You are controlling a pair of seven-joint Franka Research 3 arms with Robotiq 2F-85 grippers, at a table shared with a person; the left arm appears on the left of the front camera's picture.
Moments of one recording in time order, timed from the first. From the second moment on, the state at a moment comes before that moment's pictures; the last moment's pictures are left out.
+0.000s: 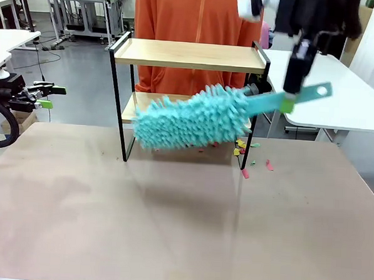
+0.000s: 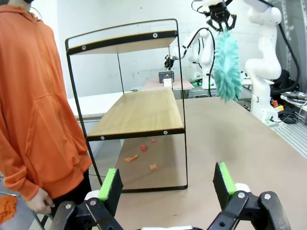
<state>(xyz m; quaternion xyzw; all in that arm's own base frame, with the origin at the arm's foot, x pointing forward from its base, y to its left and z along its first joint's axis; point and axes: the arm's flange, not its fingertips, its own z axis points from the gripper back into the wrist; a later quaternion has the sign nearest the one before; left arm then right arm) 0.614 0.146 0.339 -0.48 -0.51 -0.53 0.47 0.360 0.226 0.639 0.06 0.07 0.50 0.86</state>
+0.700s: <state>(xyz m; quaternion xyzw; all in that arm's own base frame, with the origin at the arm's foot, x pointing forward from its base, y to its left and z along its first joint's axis) 0.614 0.146 0.339 -0.48 -0.51 -0.53 0.47 0.322 0.128 0.534 0.02 0.15 0.49 0.86</state>
